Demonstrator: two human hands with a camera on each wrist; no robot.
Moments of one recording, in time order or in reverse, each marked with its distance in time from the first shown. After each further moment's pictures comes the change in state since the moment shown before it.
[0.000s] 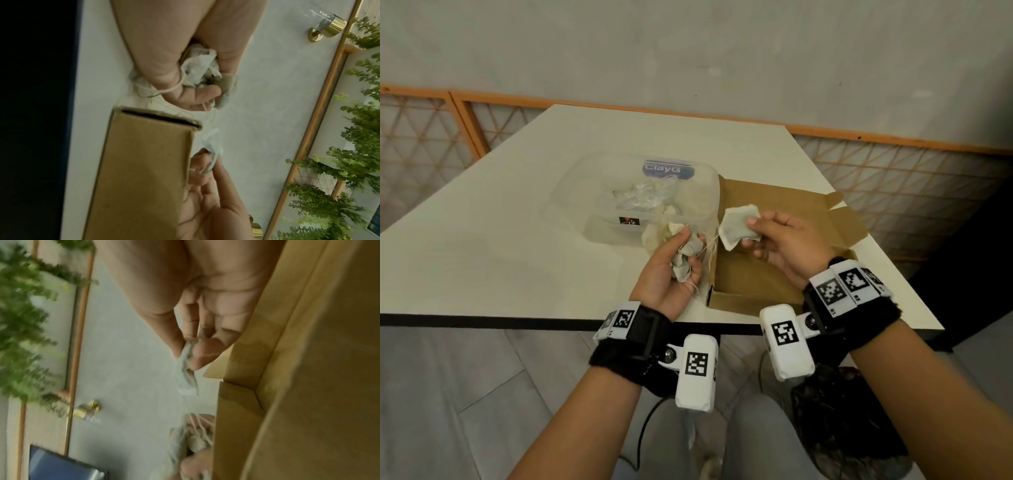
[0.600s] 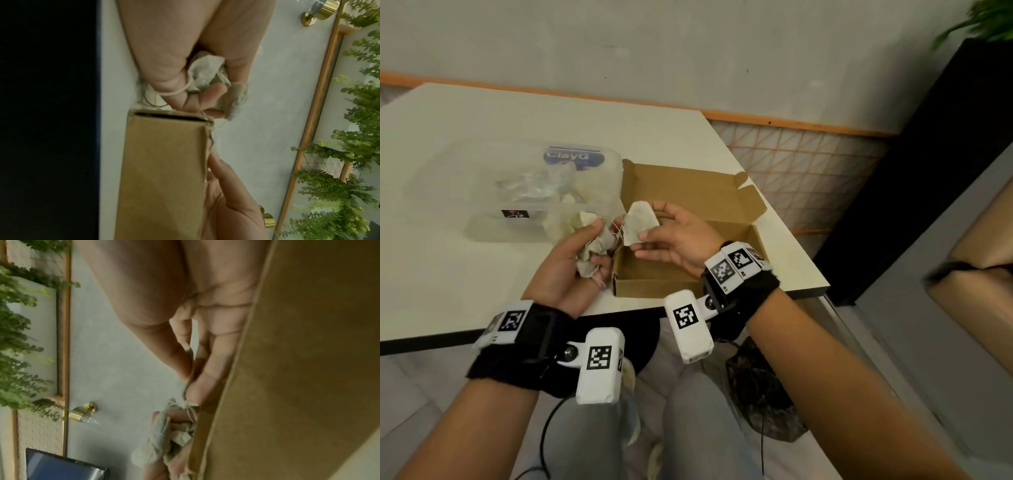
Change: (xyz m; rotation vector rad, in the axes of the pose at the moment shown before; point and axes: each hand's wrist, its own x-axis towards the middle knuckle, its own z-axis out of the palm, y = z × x) left_hand 0.004 -0.007 -0.001 0.269 -0.089 0.029; right_hand -0.008 0.009 0.000 0.124 -0.213 0.128
